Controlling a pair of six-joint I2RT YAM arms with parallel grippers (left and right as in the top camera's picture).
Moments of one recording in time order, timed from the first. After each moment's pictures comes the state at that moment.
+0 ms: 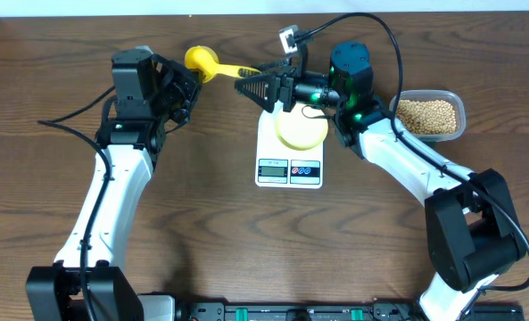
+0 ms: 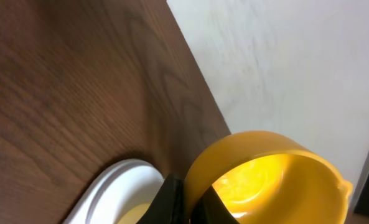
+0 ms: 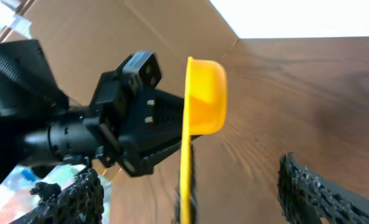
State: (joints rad) left arm -0.02 1.50 1.12 -0.20 0.34 -1.16; right arm 0.45 1.87 1.26 0.52 -0.85 0.65
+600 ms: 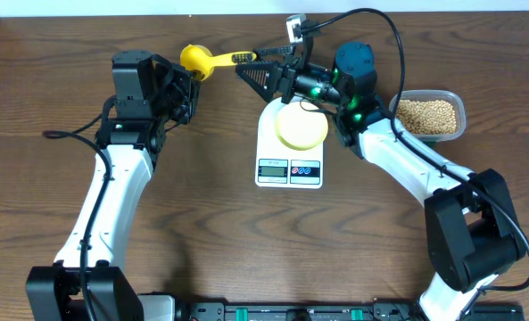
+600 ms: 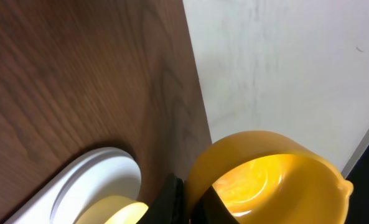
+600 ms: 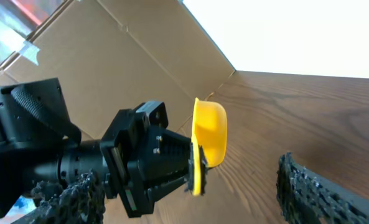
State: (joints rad) left arm -0.02 1.50 1.12 -0.22 0.33 -1.39; right arm 0.46 1.88 1.26 0.65 -0.76 0.71
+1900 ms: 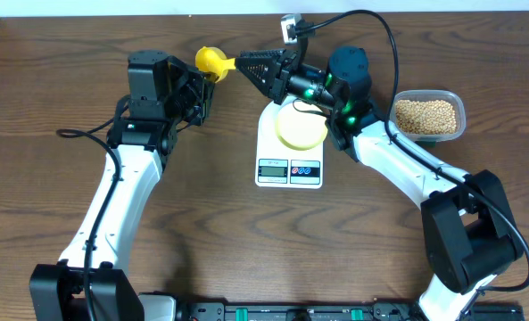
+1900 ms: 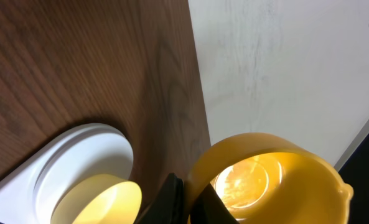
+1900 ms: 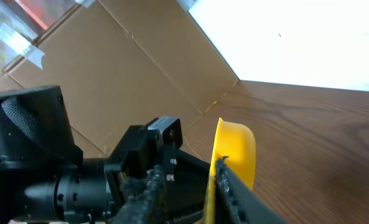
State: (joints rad) left arm -0.08 1.50 1.12 -0.21 0.33 -1.45; right arm 0.49 1.88 1.26 0.69 -0.72 0.71
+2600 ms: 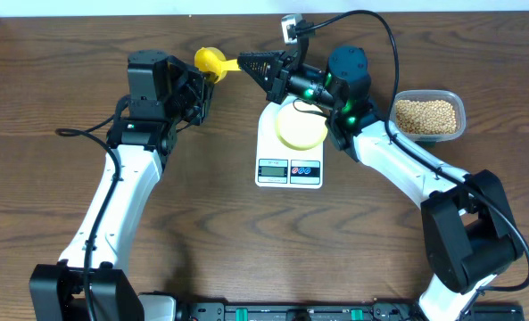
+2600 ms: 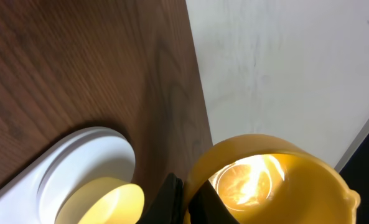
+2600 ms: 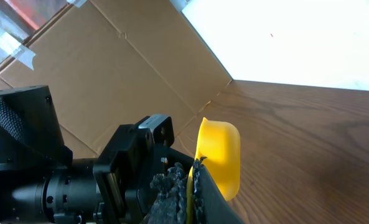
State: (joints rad) left arm -0.08 1.50 1.12 -0.21 0.33 -1.43; right arm 0.49 1.88 1.26 0.67 -0.70 0.70
